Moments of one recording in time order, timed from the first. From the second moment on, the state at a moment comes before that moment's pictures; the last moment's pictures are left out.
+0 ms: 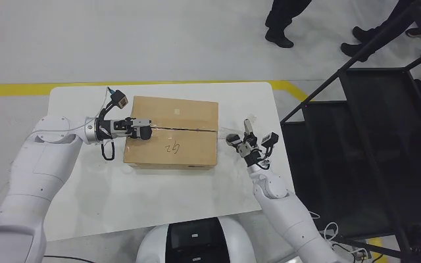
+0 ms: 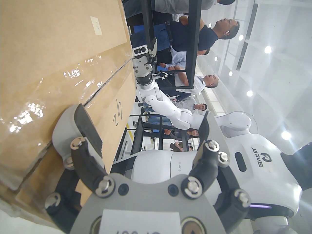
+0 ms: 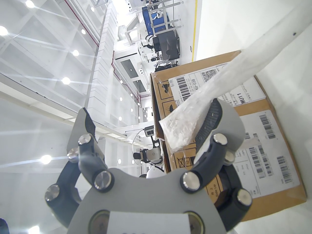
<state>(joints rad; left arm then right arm) 0.69 -1.03 -0.96 -0.91 -0.57 -0.41 -1.41 -1.40 -1.33 1.22 -1.27 0.59 -0.50 0.23</state>
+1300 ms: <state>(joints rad) 0.69 -1.03 -0.96 -0.91 -0.57 -0.41 -1.41 -1.43 -1.35 1.26 -1.31 0.52 -0.48 0.21</state>
